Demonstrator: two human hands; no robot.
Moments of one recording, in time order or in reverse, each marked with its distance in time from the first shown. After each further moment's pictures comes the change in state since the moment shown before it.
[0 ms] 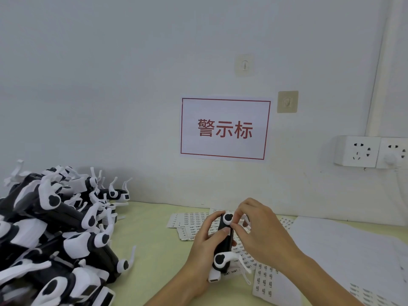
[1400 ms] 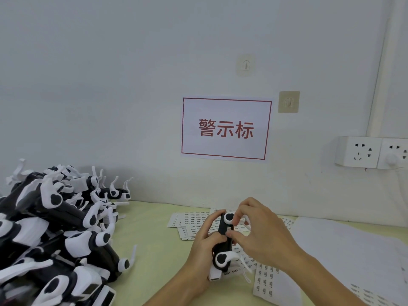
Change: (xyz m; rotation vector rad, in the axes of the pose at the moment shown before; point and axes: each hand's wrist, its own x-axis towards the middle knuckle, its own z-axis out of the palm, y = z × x) left_hand 0.001 0.001 -0.001 -0.057 -0.042 -0.021; right_hand -0.001 -0.008 -0.007 -0.050 -0.068 0.046
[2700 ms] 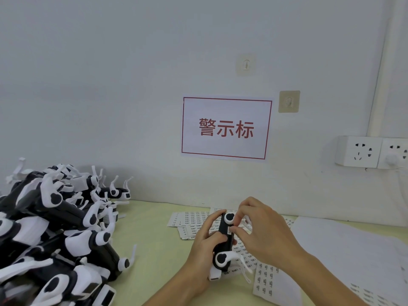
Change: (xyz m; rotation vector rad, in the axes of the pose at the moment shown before) left_hand 0.001 -0.002 -0.001 0.034 0.023 0.000; right_hand 0.001 0.005 0.000 -0.059 0.014 -0.028
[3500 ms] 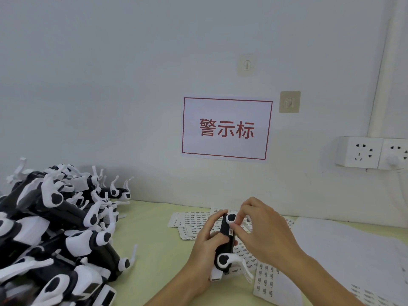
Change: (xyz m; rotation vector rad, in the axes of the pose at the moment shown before) left_hand -0.002 0.002 0.003 0.057 0.022 0.013; right_hand 0.000 -0.002 0.002 -0.032 0.052 0.025
